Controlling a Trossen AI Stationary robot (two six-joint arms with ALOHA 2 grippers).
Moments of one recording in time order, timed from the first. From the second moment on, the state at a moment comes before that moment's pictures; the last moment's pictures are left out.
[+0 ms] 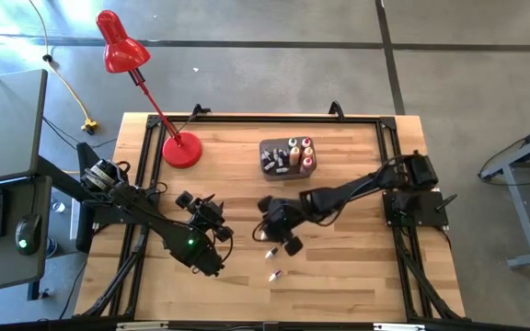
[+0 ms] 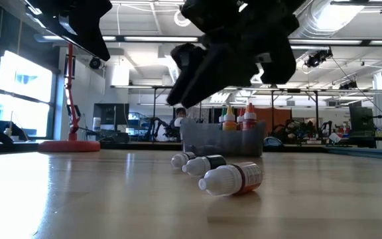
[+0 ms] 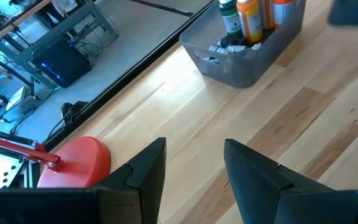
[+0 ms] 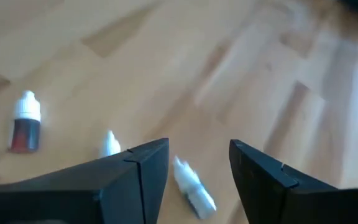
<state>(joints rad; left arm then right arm) -0.62 1.70 1.27 -1.43 -1.06 -1.52 0.16 1.86 1.18 -0.09 -0.13 -0.43</state>
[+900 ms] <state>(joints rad) -0.62 1.70 1.27 -1.42 -1.08 -1.52 0.07 2.08 1.19 -0.04 -0.25 -0.42</state>
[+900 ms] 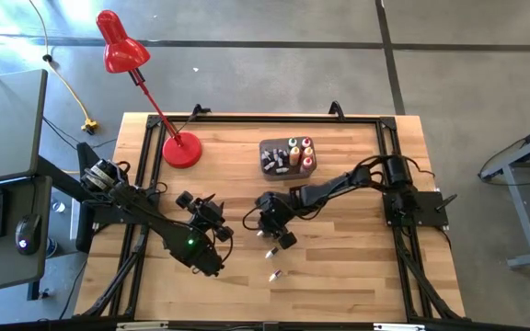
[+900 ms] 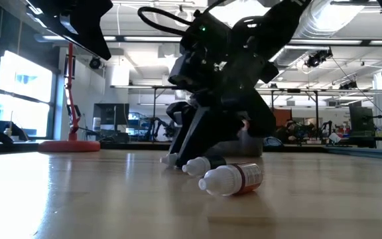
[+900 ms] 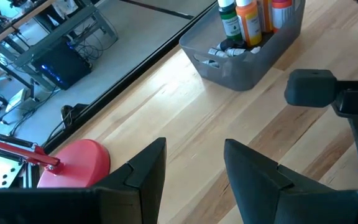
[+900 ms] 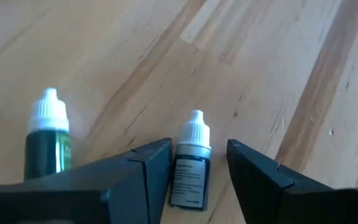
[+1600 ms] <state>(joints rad) -0.62 1.70 1.27 -1.41 -1.05 -1.52 0.03 1.86 1.26 -0.28 0.13 -0.14</state>
